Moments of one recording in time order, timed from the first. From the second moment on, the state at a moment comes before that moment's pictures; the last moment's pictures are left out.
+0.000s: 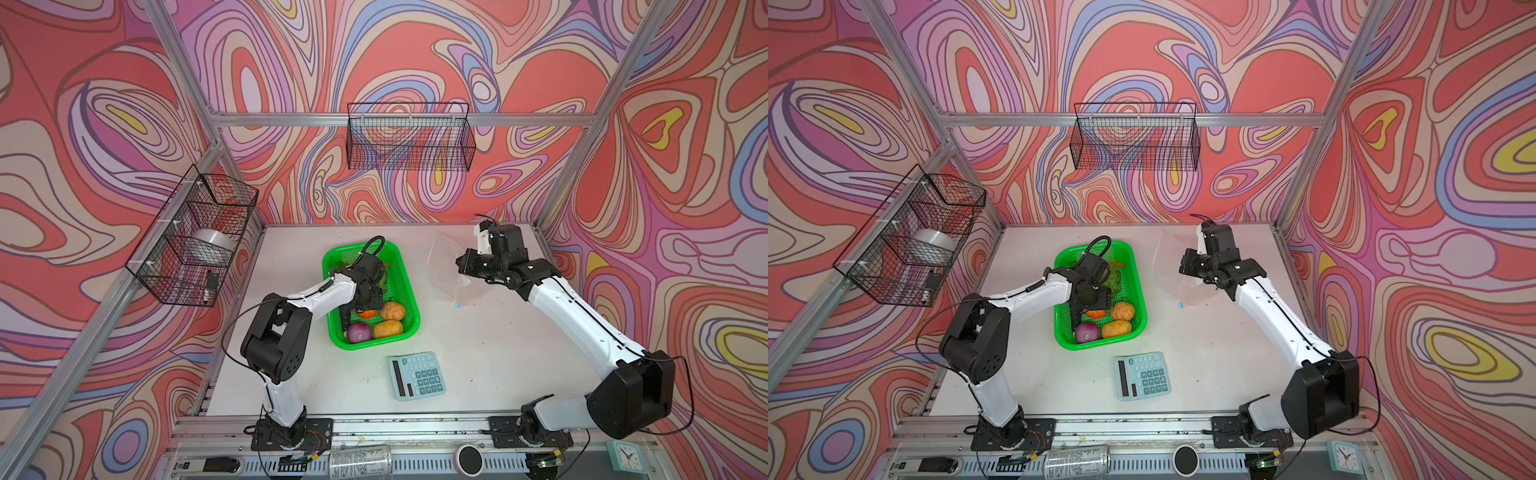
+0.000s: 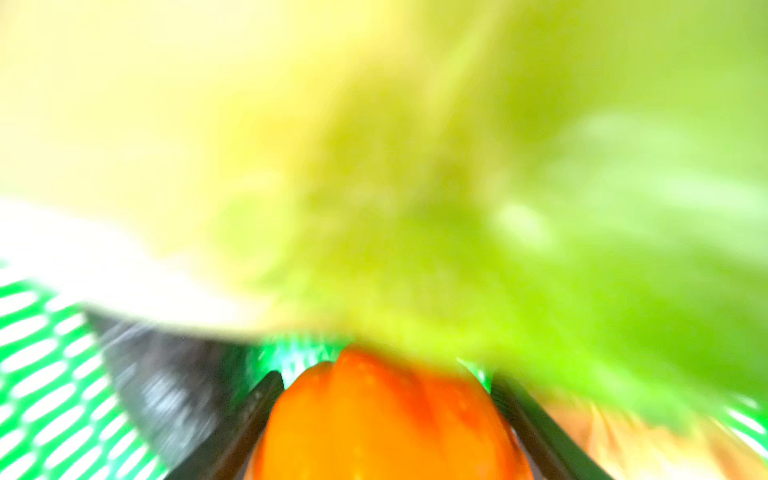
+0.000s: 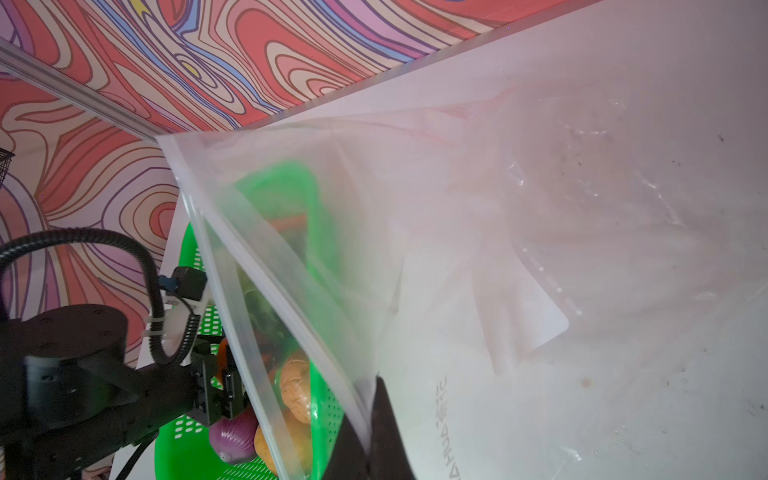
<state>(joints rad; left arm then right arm) -0.50 1.77 1.23 -0.67 -0.10 -0.52 0.31 1.41 1.26 -0.54 -0.19 0.50</state>
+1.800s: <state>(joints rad) -0.72 1.90 1.58 -0.22 0.18 -0.74 0.31 1.33 1.19 -0.46 -0.29 0.55</state>
